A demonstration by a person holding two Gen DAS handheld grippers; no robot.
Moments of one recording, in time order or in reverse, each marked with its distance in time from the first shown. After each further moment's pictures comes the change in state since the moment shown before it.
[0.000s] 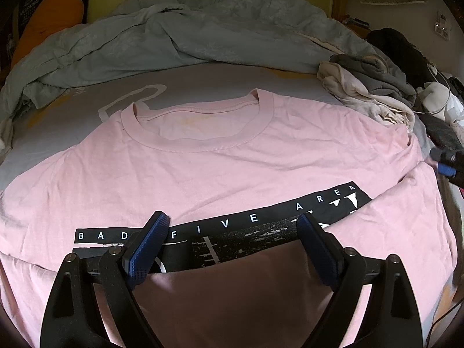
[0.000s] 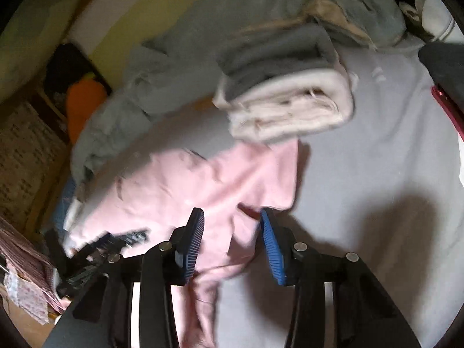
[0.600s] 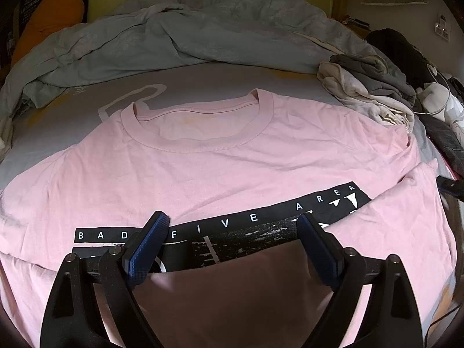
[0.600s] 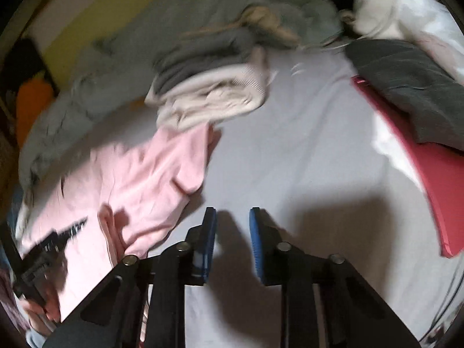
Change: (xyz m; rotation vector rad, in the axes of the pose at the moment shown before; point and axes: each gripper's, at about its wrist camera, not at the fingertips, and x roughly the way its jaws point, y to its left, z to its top) left arm 0.000 0.000 0.000 0.000 0.000 0.001; right arm -0.020 -0.012 -0.026 0.002 0.026 -0.347
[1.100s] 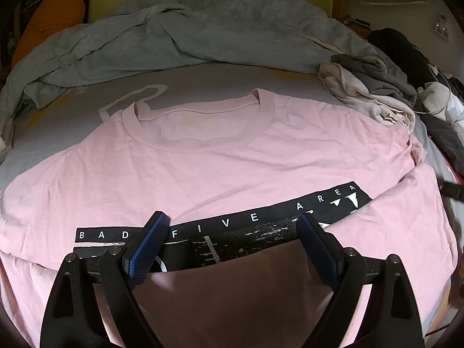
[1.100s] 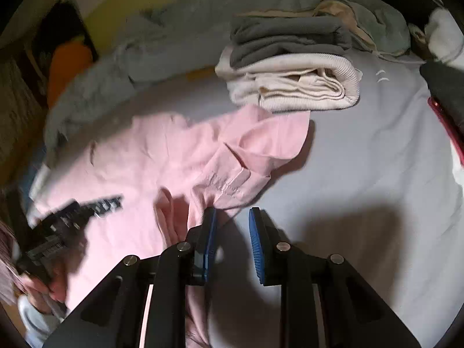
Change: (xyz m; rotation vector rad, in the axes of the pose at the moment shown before) left arm -0.001 0.000 0.000 0.002 0.001 0.006; right arm 0.017 0.051 -0.003 -0.124 0.032 0.169
